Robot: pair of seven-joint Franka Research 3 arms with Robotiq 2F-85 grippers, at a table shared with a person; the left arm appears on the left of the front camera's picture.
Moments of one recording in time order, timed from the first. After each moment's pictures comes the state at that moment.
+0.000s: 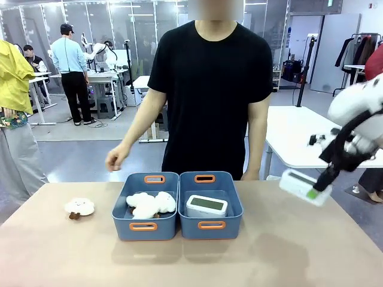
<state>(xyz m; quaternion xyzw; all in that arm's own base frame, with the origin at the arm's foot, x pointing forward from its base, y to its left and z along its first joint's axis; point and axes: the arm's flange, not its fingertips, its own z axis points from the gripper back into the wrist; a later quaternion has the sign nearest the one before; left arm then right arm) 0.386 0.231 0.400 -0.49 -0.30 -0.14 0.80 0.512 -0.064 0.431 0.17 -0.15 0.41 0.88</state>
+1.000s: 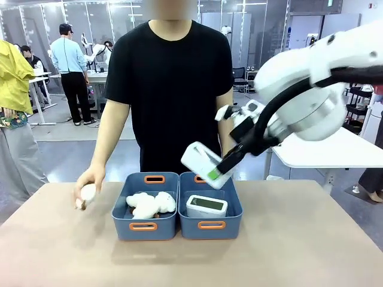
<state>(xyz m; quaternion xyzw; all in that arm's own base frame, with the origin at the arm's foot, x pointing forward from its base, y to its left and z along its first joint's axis) 0.386 0.231 0.400 -0.49 -0.30 -0.14 0.80 0.464 0.206 0.469 0.29 -0.24 0.49 0.79</state>
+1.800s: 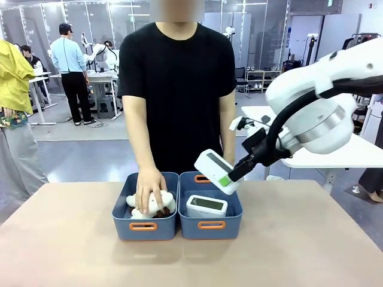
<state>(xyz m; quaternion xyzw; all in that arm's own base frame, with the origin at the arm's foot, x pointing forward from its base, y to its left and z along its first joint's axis) 0.386 0.231 0.400 -0.49 -0.30 -0.14 0.80 0.477 0.147 0.454 0.30 -0.26 0.45 0.80</state>
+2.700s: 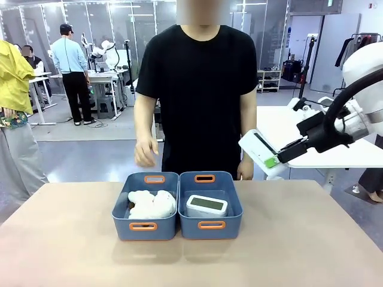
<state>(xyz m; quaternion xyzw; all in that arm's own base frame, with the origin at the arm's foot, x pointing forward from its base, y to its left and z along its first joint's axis) 0.386 0.231 0.400 -0.49 -0.30 -0.14 0.80 0.464 0.044 0.485 0.33 -0.30 0.41 0.79</state>
